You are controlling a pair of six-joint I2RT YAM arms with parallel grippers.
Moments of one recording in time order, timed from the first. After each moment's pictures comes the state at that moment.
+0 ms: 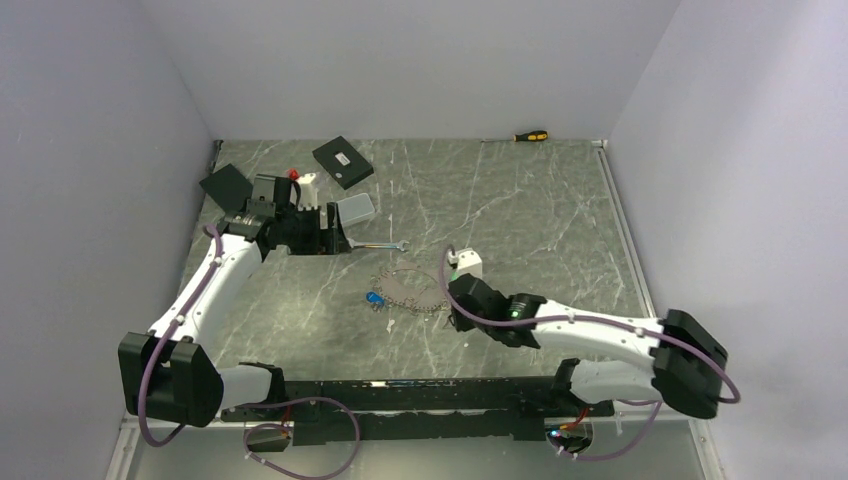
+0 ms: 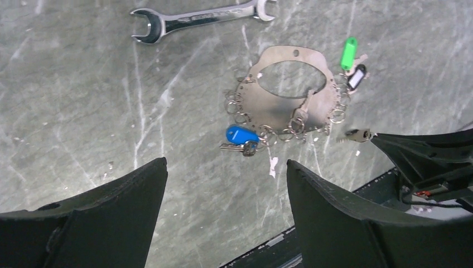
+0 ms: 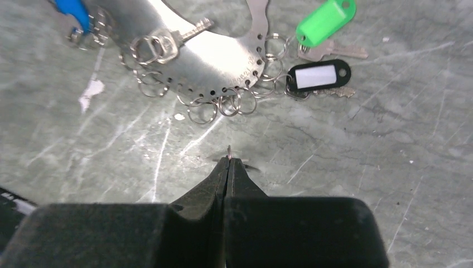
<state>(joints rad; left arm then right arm) -0.18 1.25 1.05 -0.70 0.37 -0.21 1.04 1.22 0.62 -0.29 0.36 0.58</state>
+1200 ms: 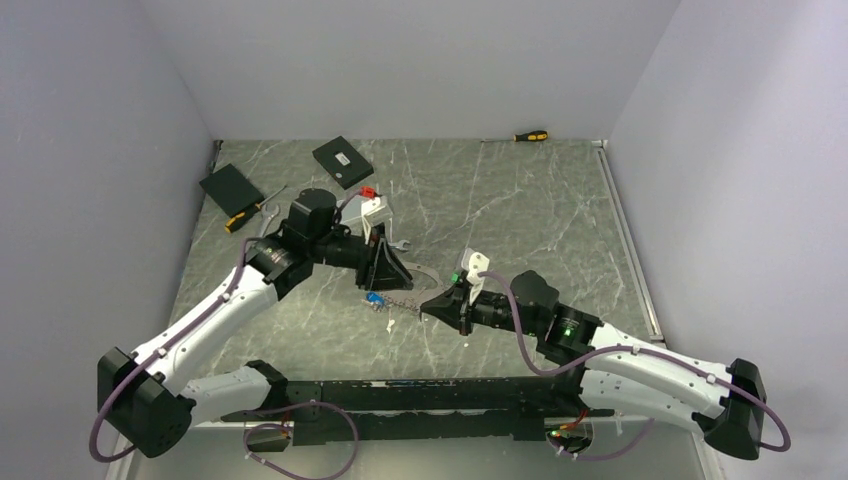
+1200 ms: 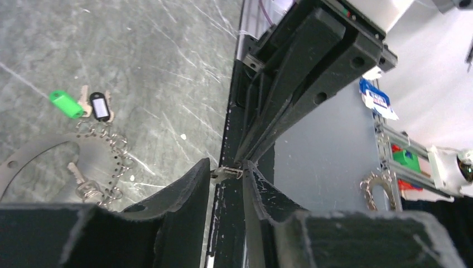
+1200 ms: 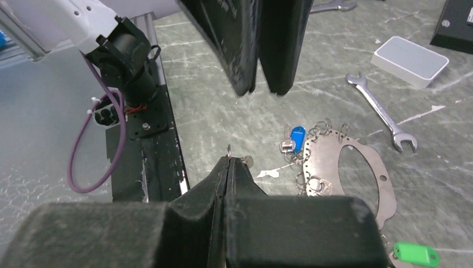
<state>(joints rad) -0.58 1.11 0.97 -0.29 0.95 -0.17 1.04 0.77 0.53 0.12 -0.22 0.11</state>
